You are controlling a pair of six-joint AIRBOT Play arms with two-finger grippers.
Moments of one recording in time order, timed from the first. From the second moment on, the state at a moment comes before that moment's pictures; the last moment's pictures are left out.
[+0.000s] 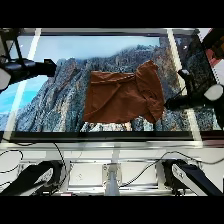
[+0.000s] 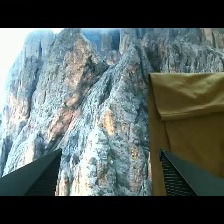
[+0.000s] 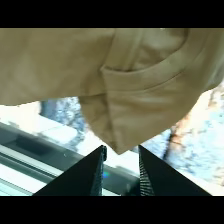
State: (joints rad) left arm -0.12 -0.97 1.24 1.55 -0.93 -1.56; right arm -0.14 -0.96 0.87 -1.20 1.18 1.08
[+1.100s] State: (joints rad) left arm -0.12 -0.93 1.21 1.49 -0.95 -1.58; right arm 0.22 -1.10 0.71 -1.55 0.87 1.26
